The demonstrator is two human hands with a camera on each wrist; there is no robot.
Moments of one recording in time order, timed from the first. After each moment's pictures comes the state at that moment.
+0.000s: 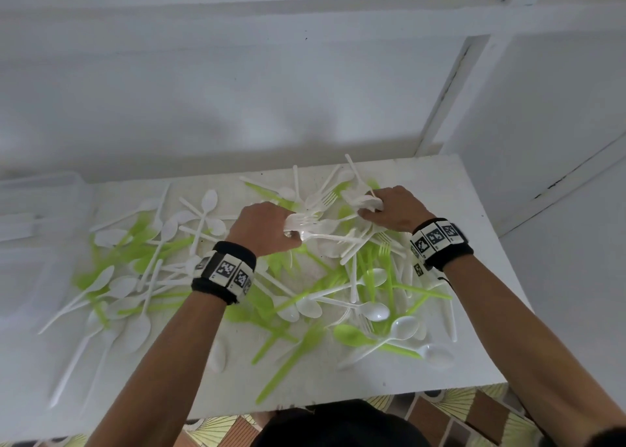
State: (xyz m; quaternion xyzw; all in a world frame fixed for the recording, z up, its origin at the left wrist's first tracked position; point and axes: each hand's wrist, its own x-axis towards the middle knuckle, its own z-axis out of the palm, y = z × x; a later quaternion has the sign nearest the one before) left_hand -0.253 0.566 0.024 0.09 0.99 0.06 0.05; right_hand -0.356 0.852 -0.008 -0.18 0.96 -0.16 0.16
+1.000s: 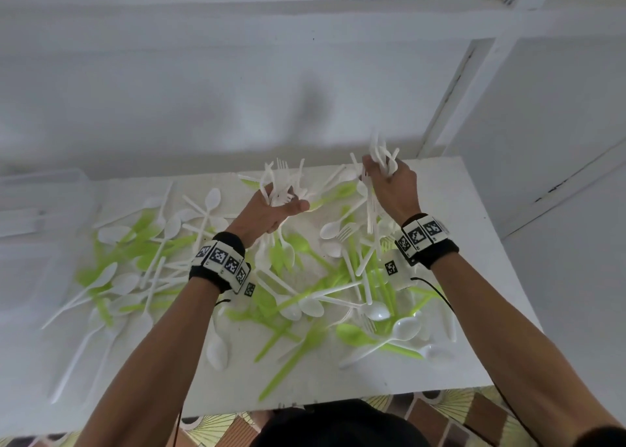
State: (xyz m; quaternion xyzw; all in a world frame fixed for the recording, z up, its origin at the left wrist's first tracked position) left_hand -0.255 0.553 0.035 -0.04 0.75 0.65 0.12; right_hand -0.339 0.804 0.039 0.01 0.87 -0.49 -0.04
